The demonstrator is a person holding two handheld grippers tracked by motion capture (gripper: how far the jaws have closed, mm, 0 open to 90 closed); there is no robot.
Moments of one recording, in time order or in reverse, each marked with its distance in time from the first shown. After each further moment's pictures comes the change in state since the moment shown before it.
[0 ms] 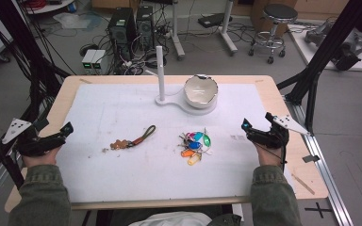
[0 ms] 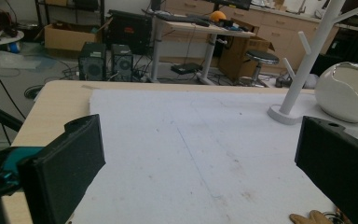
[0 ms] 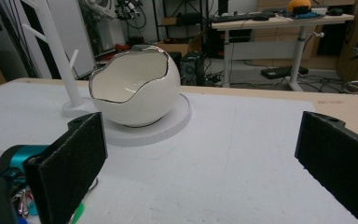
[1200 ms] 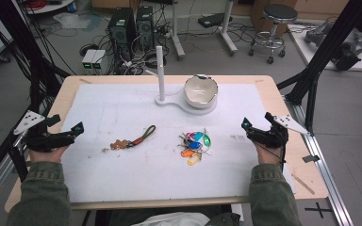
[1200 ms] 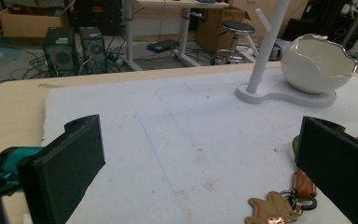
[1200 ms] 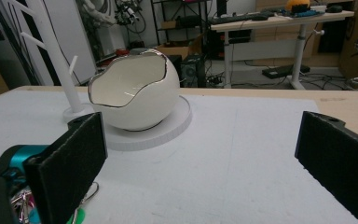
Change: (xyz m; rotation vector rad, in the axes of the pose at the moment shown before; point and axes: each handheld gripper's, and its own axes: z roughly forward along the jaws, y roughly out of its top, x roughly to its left) left arm -0.030 0.022 0.012 0.116 -0.110 0.078; right arm -0.002 -0.002 0.003 -0.009 0.002 0.042
